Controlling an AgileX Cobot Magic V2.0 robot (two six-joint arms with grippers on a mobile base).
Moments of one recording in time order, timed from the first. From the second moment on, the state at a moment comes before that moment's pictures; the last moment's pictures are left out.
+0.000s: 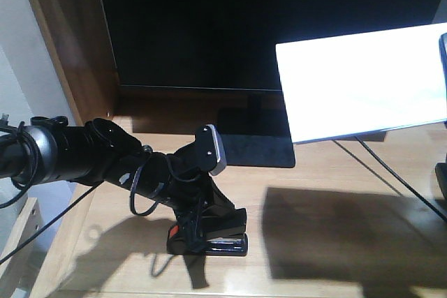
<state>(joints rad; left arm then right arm) -0.48 1.89 -1.09 -1.20 0.72 1.81 0.46 0.88 -0.33 0.15 -1.06 0.80</state>
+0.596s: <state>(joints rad) -0.48 1.89 -1.09 -1.20 0.72 1.81 -0.24 0.93 -0.33 -0.67 -1.10 1.73</state>
